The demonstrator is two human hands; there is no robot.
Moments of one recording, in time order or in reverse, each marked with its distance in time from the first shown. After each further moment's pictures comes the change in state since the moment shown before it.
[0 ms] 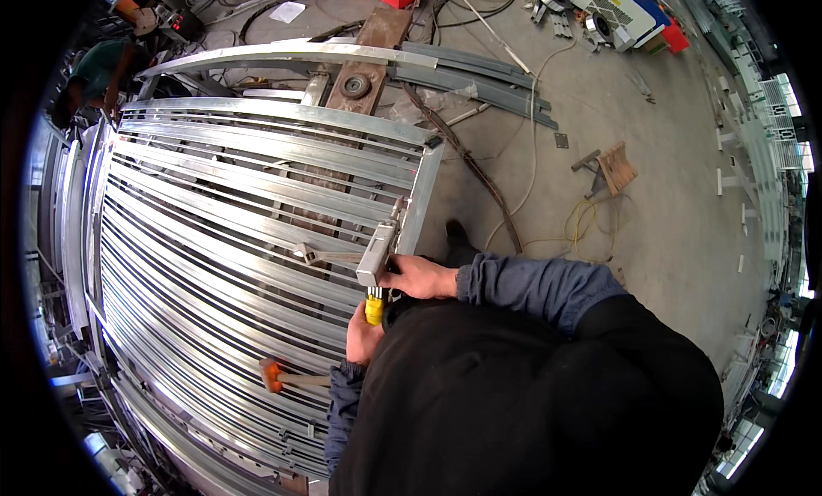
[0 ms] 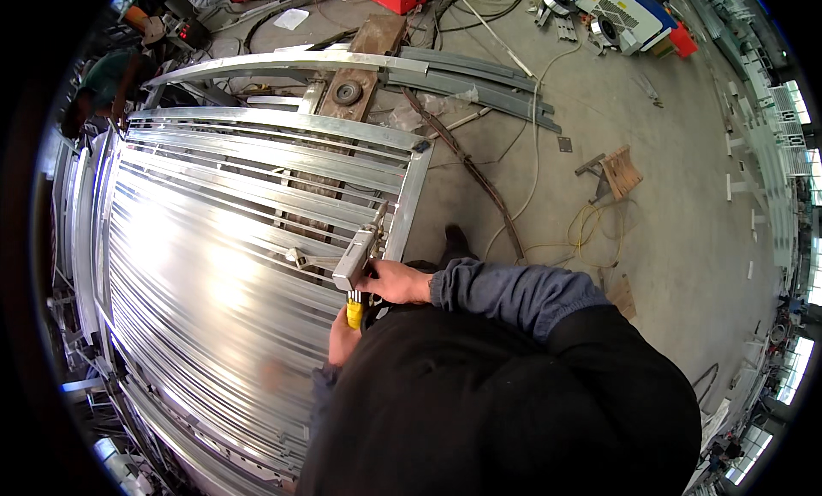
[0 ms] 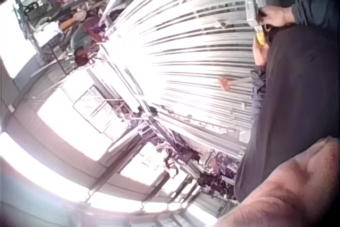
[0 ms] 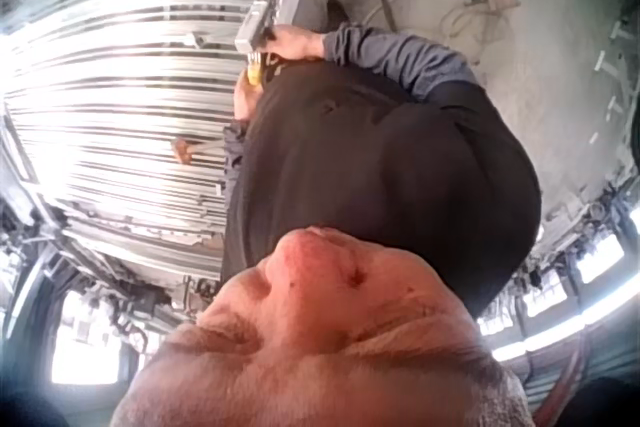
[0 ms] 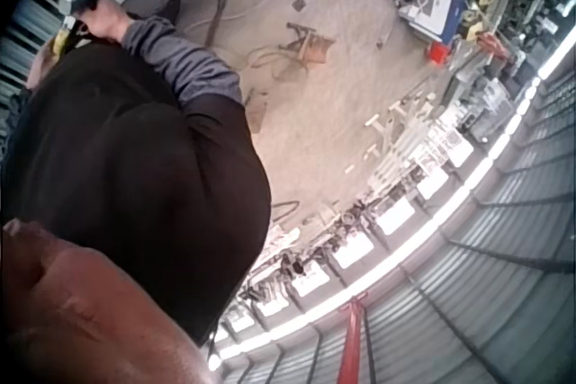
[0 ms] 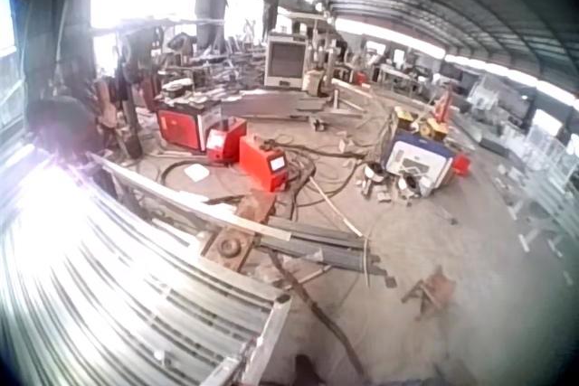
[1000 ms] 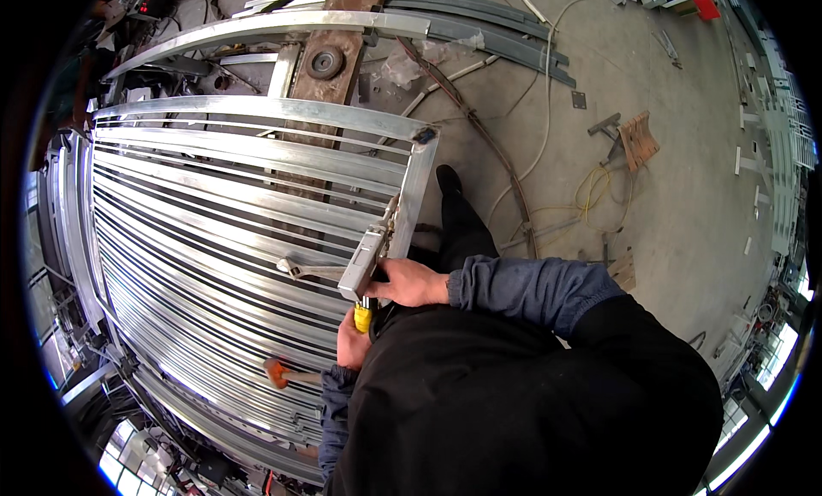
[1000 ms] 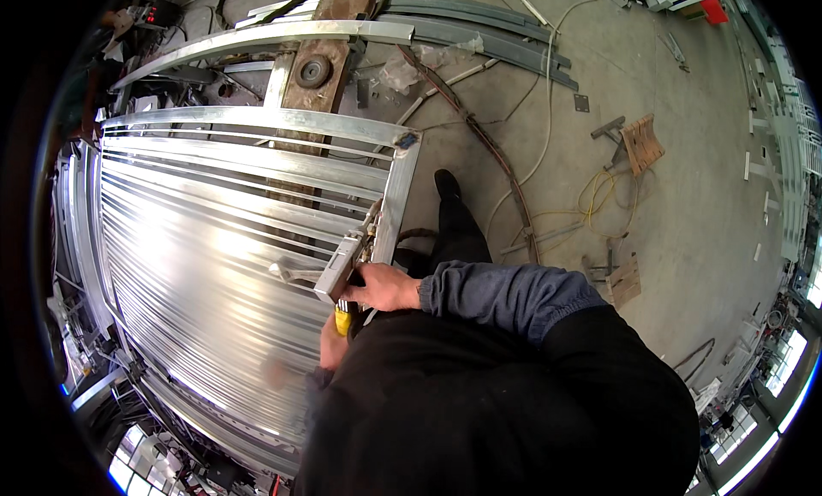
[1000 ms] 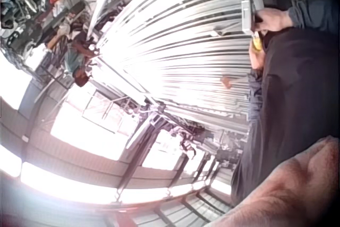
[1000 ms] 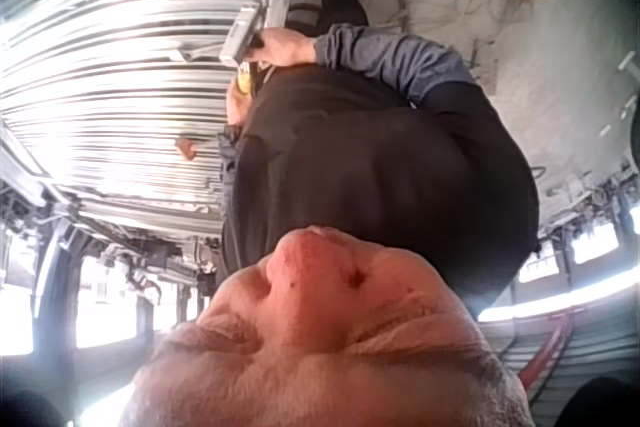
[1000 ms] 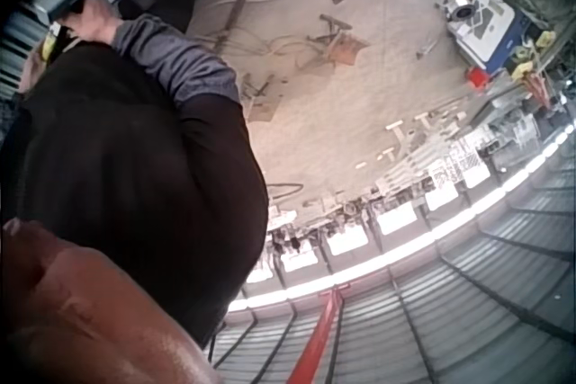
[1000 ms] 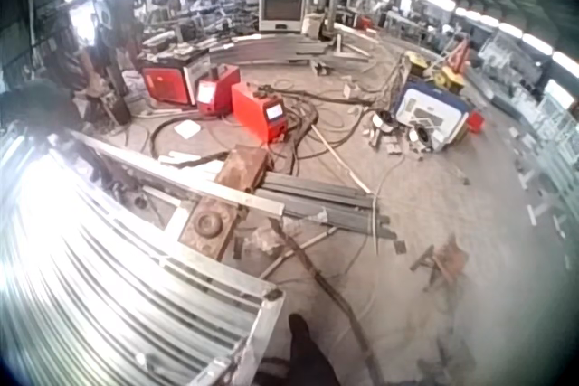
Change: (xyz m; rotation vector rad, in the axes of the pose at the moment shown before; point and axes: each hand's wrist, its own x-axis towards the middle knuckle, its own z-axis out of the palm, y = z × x) left_hand 0.063 0.028 0.021 0.056 -0.022 -0.217; right_hand 0.034 0.011 -0.070 0.096 -0.044 0.081
